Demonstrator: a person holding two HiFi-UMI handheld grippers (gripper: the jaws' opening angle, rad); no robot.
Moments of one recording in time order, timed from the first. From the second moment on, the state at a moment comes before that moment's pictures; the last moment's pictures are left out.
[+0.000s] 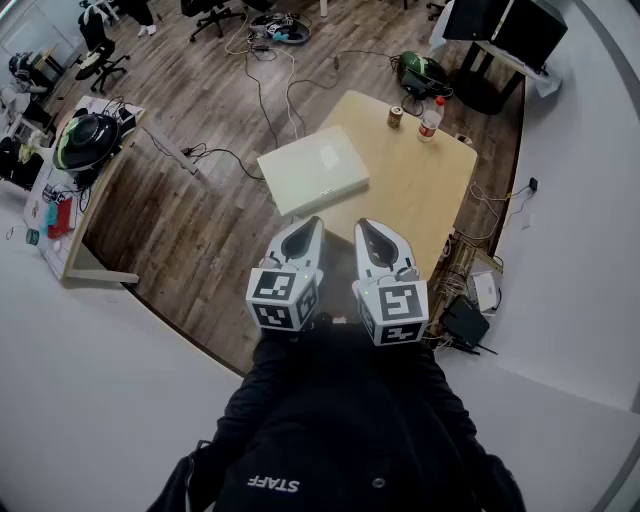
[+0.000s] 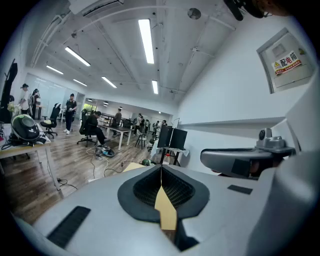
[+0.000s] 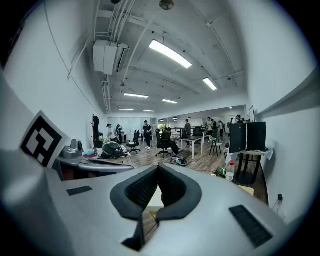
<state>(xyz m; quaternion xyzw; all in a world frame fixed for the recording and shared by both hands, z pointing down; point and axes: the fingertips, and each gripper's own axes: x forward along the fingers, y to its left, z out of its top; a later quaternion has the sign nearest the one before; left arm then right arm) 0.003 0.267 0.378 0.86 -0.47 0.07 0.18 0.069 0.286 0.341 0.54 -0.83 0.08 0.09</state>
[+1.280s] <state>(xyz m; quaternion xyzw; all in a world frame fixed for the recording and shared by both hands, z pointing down) -0.103 0.254 0.459 0.82 -0.49 0.09 0.27 -0.016 0.268 0.416 0.53 -0.82 0.14 0.16</state>
